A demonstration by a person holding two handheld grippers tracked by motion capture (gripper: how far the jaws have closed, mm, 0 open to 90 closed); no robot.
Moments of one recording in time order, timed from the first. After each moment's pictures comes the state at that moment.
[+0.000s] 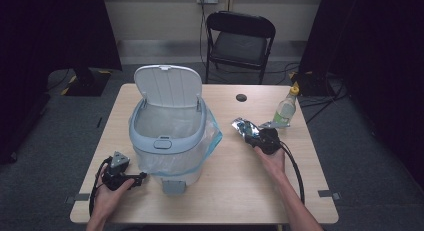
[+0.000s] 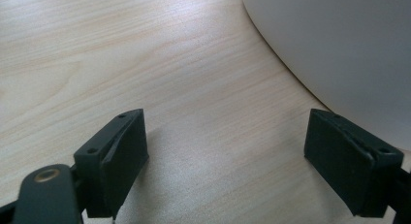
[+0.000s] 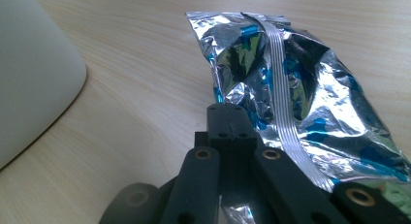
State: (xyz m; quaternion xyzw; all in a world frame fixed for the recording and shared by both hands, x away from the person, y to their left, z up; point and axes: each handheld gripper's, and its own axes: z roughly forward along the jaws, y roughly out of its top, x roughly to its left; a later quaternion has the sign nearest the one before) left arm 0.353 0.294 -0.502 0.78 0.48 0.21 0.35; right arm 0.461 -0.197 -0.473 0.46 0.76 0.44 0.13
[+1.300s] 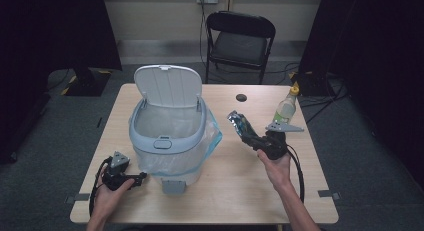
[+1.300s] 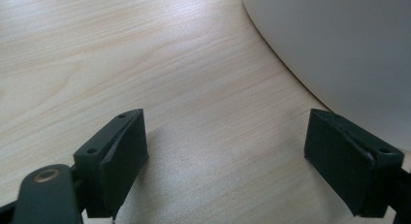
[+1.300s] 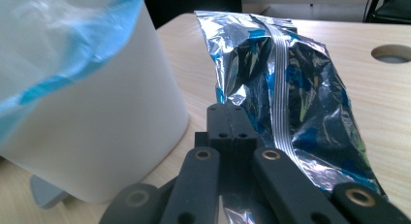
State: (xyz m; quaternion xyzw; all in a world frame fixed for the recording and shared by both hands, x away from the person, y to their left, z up) left arm 0.353 0.294 -0.502 0.78 0.48 0.21 0.35; right arm 0.404 -0.188 -0.406 0.40 0.73 0.53 0.12
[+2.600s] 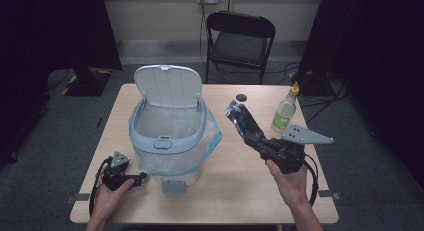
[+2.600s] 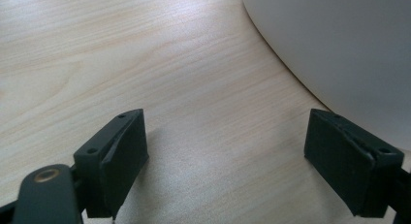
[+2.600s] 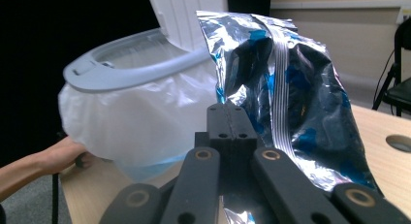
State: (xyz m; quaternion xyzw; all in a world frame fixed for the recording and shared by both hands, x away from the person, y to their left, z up) left arm 0.353 0.294 -0.502 0.78 0.48 0.21 0.35; right arm 0.321 -0.181 -0.312 0.31 0.72 0.60 0.17
